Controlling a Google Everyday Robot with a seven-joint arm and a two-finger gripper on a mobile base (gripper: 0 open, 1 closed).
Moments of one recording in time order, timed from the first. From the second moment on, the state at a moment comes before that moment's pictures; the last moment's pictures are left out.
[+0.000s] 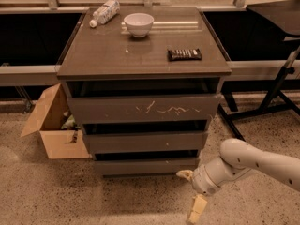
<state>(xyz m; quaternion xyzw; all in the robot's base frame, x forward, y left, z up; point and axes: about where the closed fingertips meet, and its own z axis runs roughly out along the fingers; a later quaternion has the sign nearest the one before) 0.411 -0.124 0.482 -0.62 0.69 0.33 0.16</state>
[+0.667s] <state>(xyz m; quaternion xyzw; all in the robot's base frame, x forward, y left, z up) 0.442 -0.143 0.430 -0.62 0.71 0.30 0.16</state>
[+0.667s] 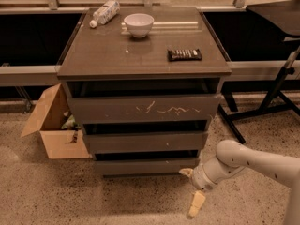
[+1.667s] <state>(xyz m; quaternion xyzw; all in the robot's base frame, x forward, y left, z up) 0.529 -0.196 0.341 -0.63 0.72 0.24 0.17</state>
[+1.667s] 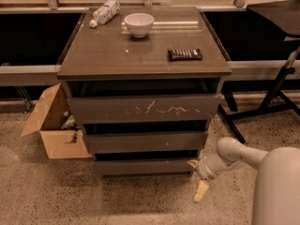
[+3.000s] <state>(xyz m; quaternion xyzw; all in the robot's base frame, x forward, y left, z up) 0.609 -0.168 0.265 -0.68 0.65 0.23 0.24</state>
